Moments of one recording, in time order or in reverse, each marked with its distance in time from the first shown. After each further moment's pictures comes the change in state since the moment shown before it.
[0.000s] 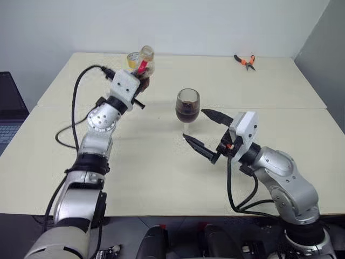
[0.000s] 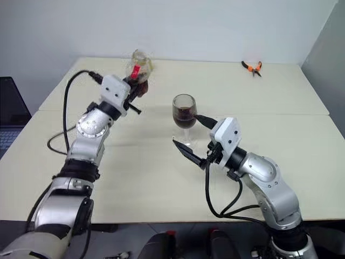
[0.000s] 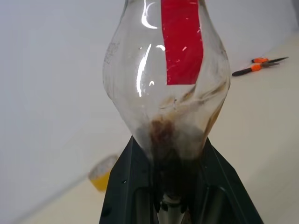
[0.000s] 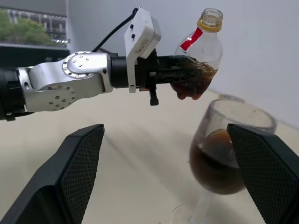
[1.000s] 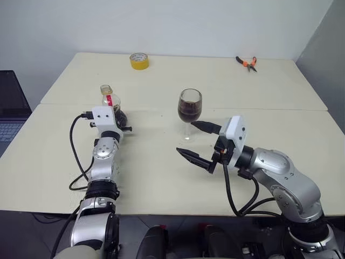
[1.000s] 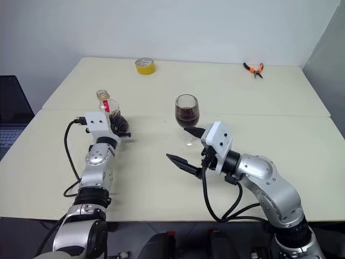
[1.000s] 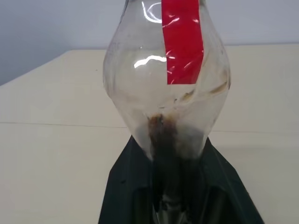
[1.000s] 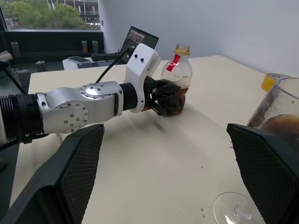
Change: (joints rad) left arm 0.126 -0.138 0.173 0.071 -0.045 0.119 0.298; right arm -0.045 -0.020 0.042 0.001 0.066 0.122 0.020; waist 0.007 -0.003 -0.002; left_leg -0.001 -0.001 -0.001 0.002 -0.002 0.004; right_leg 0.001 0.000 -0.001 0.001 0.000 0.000
